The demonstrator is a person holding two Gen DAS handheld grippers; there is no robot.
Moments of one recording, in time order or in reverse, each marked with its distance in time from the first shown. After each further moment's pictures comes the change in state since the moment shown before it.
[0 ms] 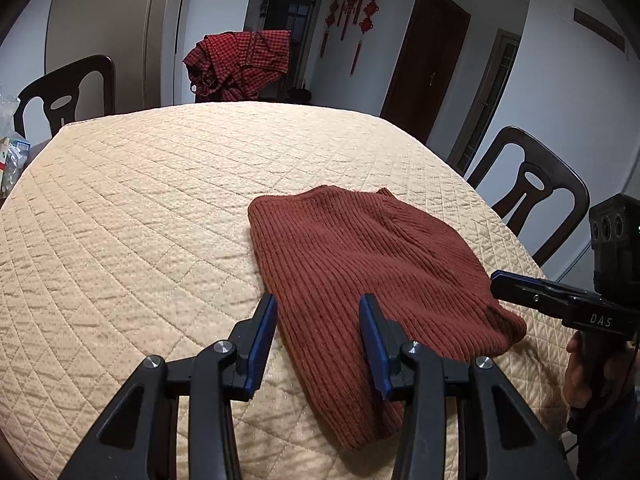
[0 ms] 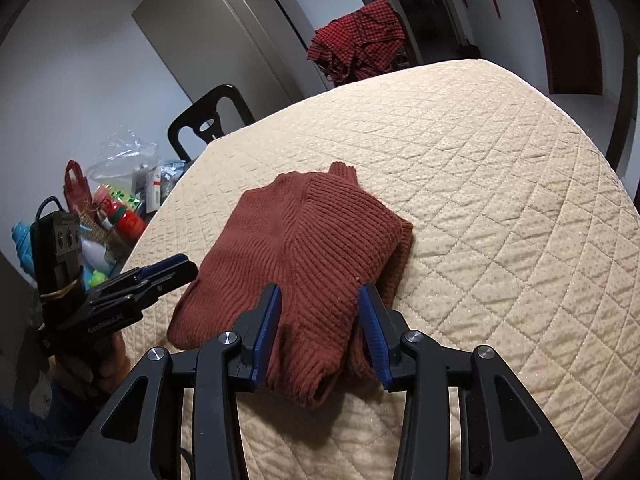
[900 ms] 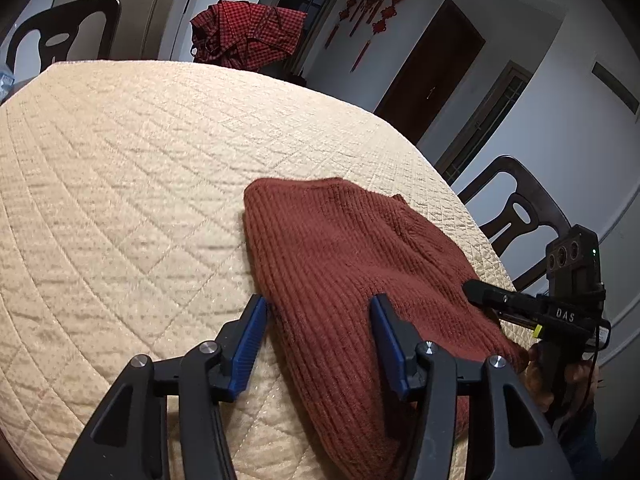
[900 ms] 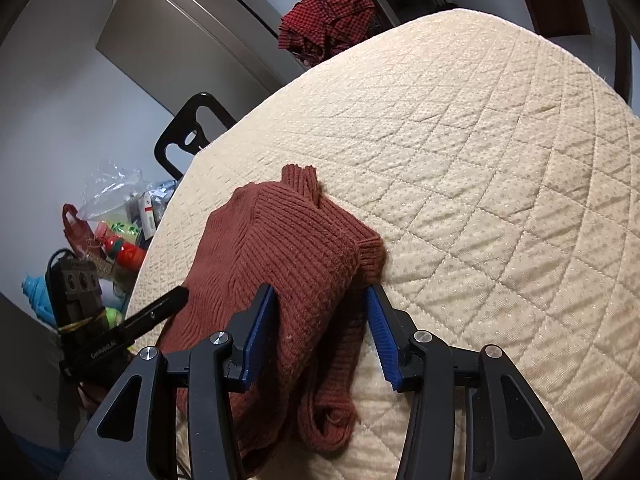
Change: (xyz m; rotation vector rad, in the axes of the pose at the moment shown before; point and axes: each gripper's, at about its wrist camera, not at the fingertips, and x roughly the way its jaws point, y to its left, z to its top) left arm 0.036 0.033 -0.008 -0.169 0.038 -0.148; right arm 0.037 -0.046 0.020 0.172 0.061 0.087
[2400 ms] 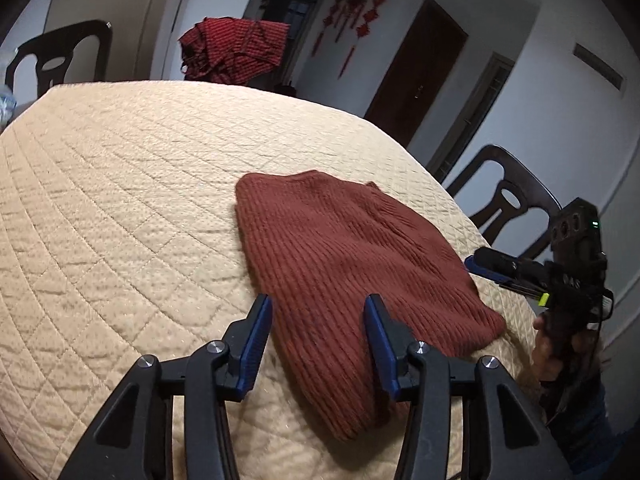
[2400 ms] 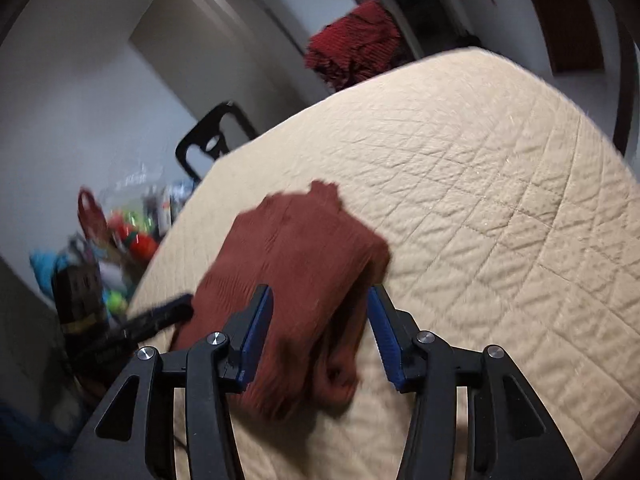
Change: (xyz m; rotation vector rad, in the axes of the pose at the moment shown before) left arm -0.028 -0.013 -0.004 0.074 -0.022 0.012; right arm -0.027 -0.002 0.002 -0.037 -0.066 0.040
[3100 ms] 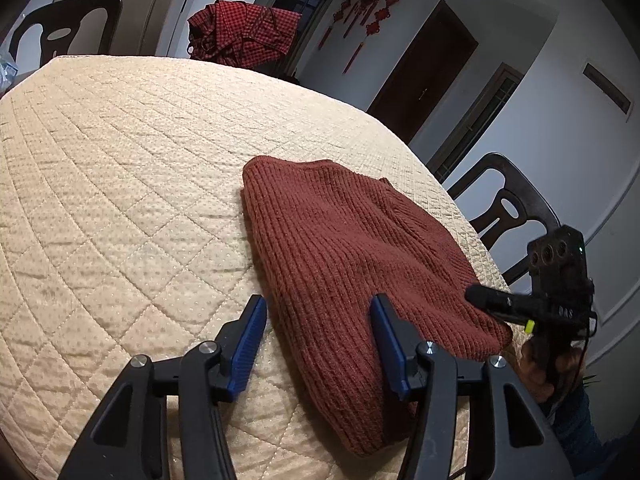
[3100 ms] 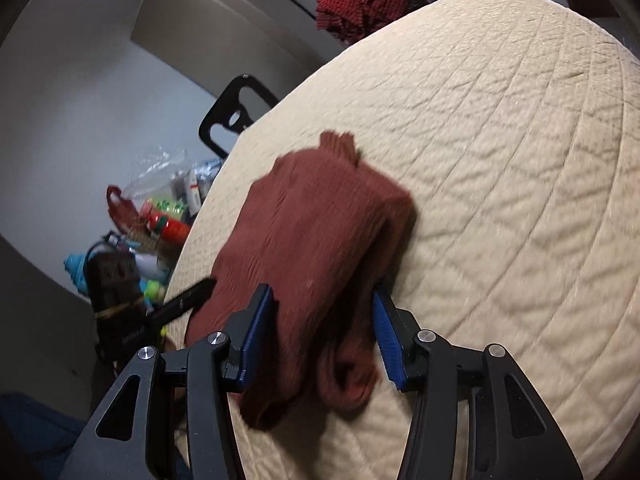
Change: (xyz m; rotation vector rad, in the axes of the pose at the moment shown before) left arm 0.008 0.016 -0.006 -0.063 0.026 -0.042; right arm 0.016 -0.002 -0.022 0.005 0.161 0.149
